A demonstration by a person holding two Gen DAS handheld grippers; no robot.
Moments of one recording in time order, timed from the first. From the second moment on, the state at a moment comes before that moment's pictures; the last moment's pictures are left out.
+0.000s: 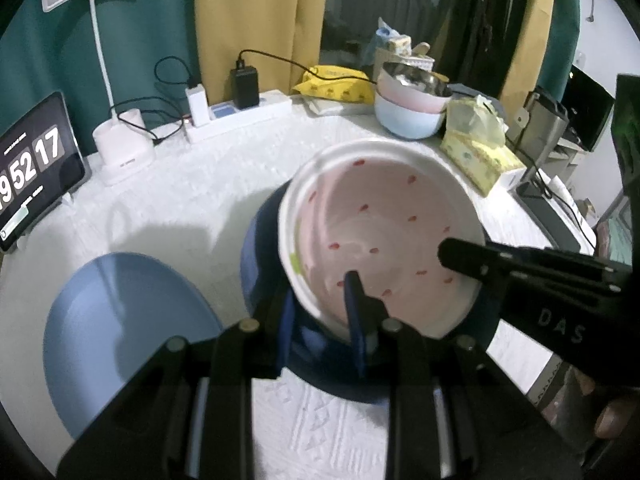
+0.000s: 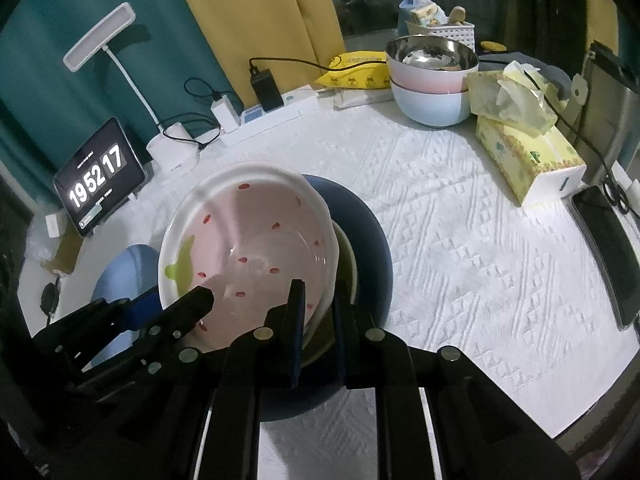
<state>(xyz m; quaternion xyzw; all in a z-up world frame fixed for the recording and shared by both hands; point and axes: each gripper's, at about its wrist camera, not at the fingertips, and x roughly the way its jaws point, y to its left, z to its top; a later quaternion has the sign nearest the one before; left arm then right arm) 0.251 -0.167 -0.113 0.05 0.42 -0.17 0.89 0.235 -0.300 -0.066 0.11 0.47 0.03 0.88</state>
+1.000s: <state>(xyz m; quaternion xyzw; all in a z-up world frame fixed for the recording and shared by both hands) 0.240 -0.163 -0.110 0.05 0.42 -0.18 0.89 0.223 -0.289 -0.049 0.06 0.44 0.00 0.90</state>
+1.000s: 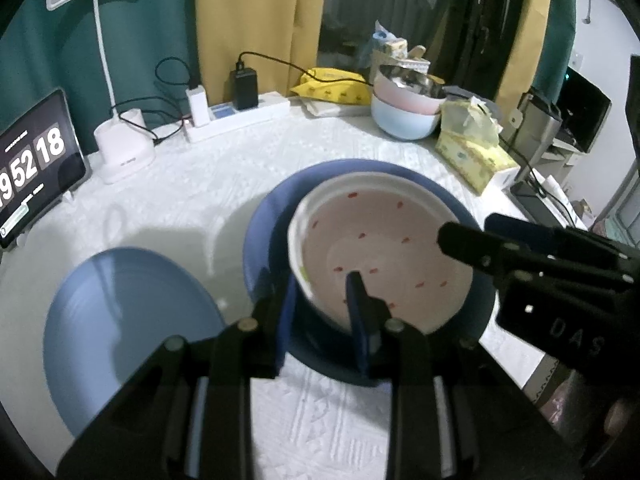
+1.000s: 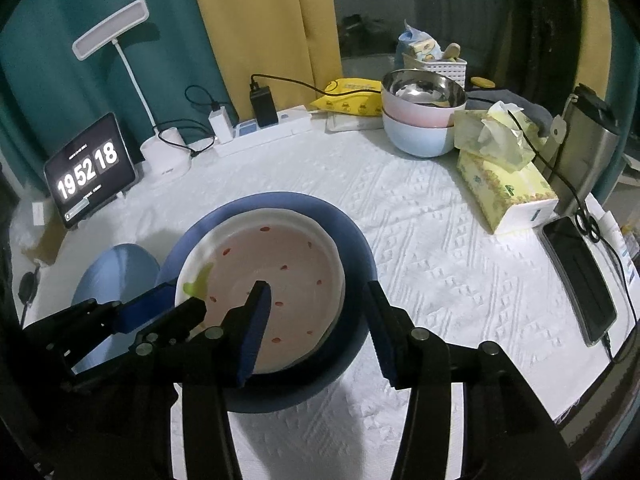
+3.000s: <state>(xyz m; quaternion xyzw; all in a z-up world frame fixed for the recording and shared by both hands) 0.238 -0.102 -0.104 0.00 0.37 -0.11 0.92 0.210 -0.319 -0.064 0.05 0.42 -0.05 0.90</state>
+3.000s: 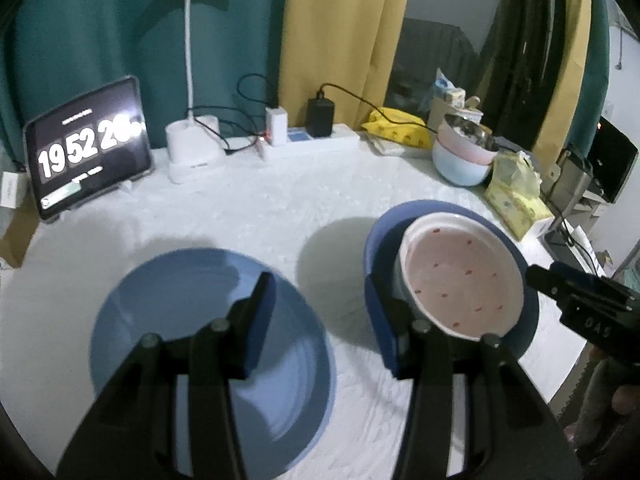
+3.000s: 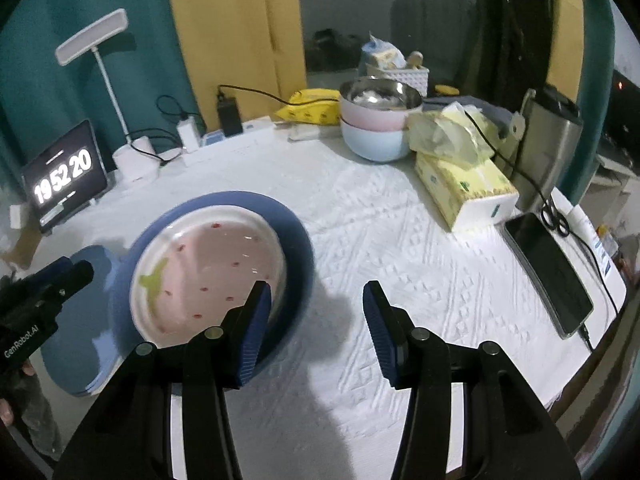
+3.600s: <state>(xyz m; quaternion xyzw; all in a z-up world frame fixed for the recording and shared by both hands) 0.263 -0.131 -0.134 0.05 0.39 -0.13 0.91 0.227 -0.339 -0.093 0.13 0.43 -0.03 0.89</state>
